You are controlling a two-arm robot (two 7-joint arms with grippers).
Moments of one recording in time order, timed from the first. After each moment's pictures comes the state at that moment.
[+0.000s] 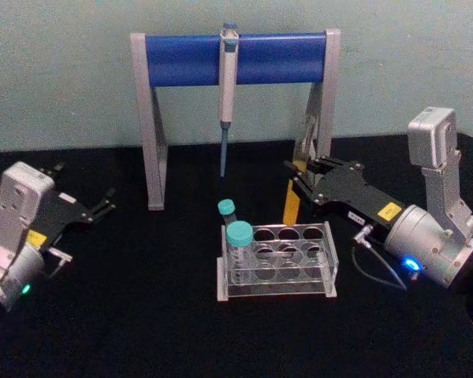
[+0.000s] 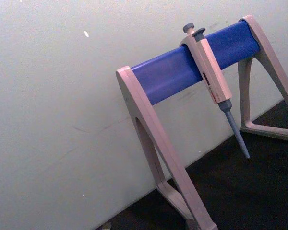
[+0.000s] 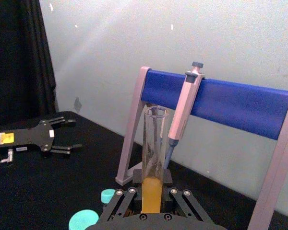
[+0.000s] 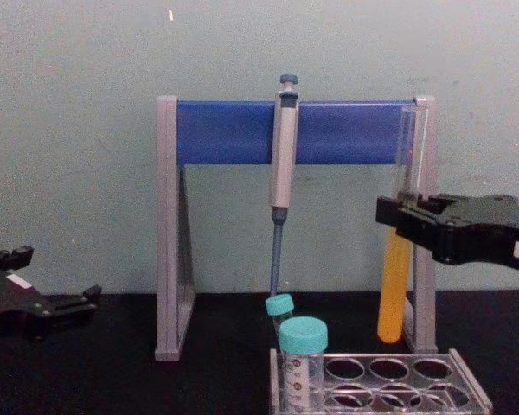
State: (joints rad) left arm -0.20 0.60 0.45 -1.41 -0.25 -0.12 0.03; right arm 0.17 0.45 -0.35 -1.64 0.43 0.05 0.41
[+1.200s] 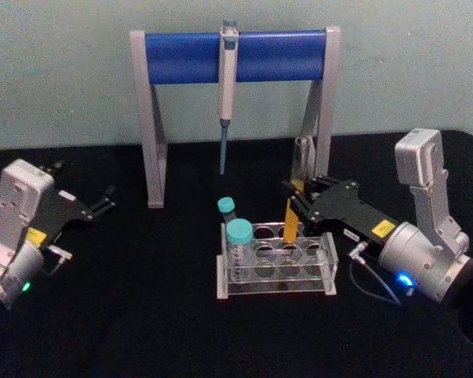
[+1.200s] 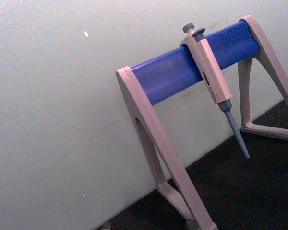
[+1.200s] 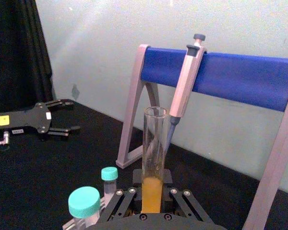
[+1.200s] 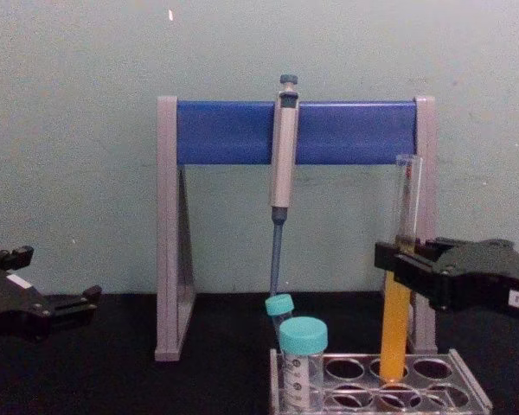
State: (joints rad) left arm -0.20 0.60 0.45 -1.41 -0.25 -0.12 0.03; right arm 0.15 0.44 -0.36 -1.60 0.41 0.04 0.40
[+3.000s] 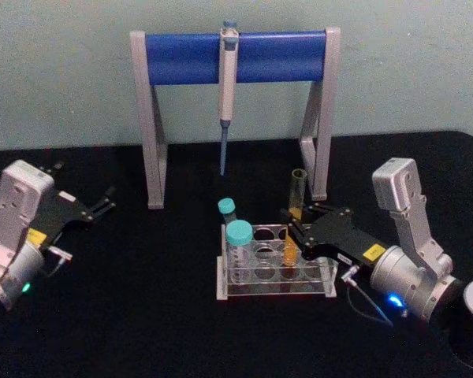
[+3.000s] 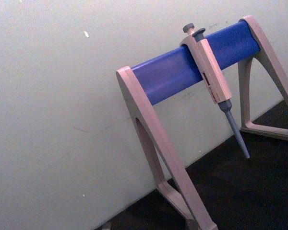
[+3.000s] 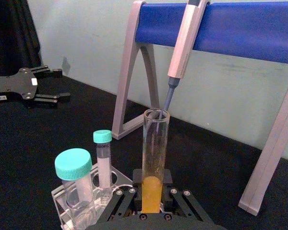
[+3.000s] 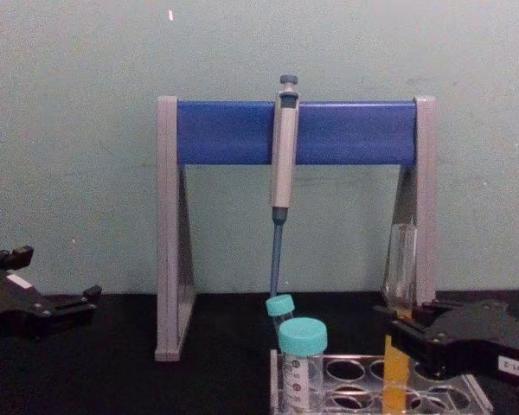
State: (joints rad) left arm -0.20 0.60 0.45 -1.41 -0.25 -0.12 0.03; right arm 0.13 0.40 -0.37 -1.53 0.33 0.05 0.39
